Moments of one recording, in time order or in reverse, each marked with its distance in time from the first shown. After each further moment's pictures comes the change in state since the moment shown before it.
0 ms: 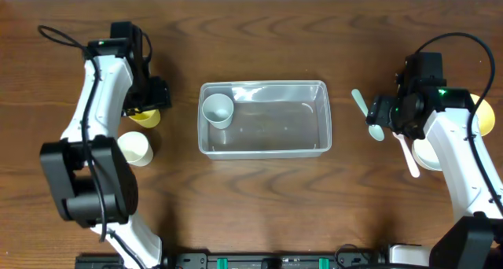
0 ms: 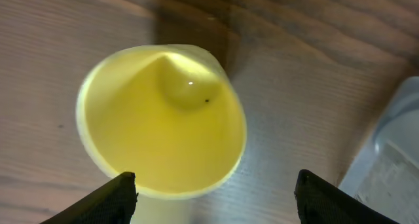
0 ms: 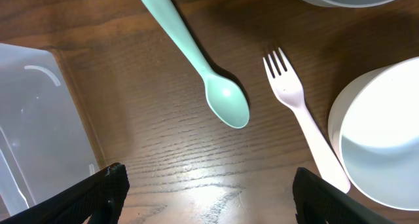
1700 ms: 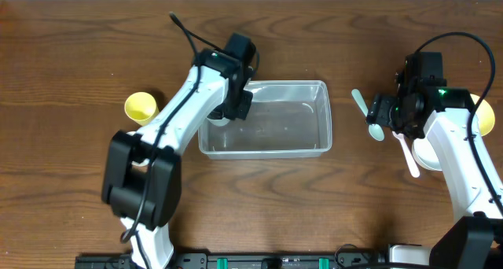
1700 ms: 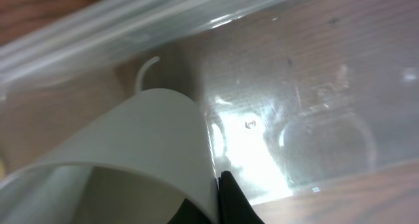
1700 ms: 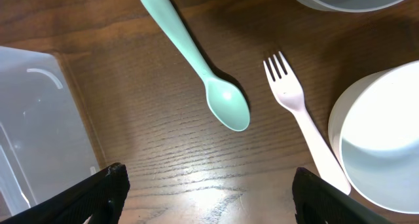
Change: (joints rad) left arm -0.508 0.057 0.017 0.089 0.013 0.031; right arm 0.000 0.000 0.000 0.009 0.000 0.001
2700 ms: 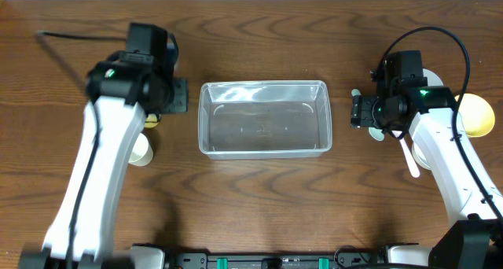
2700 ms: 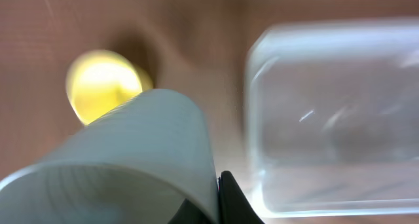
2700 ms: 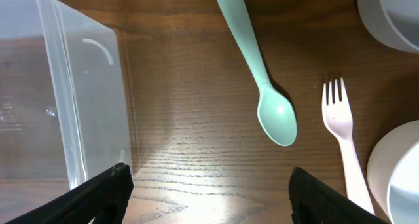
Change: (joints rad) left arm 0.264 -0.493 -0.042 -0.093 0.001 -0.007; right arm 0.108 0.000 0.000 0.036 -0.041 -0.098
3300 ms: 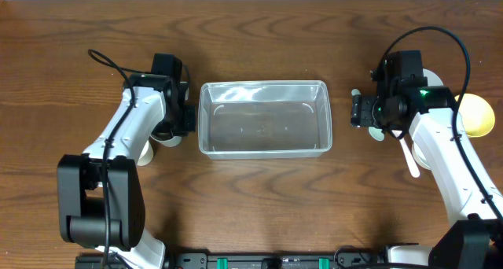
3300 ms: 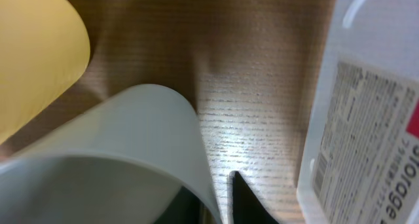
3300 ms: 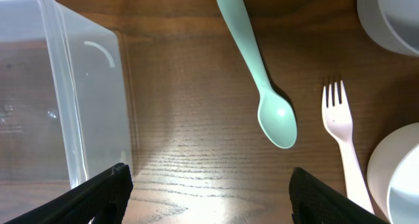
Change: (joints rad) left arm 0.069 0.293 -0.315 0.222 0.040 -0.008; right arm 0.000 0.000 0.000 0.002 0.000 0.000
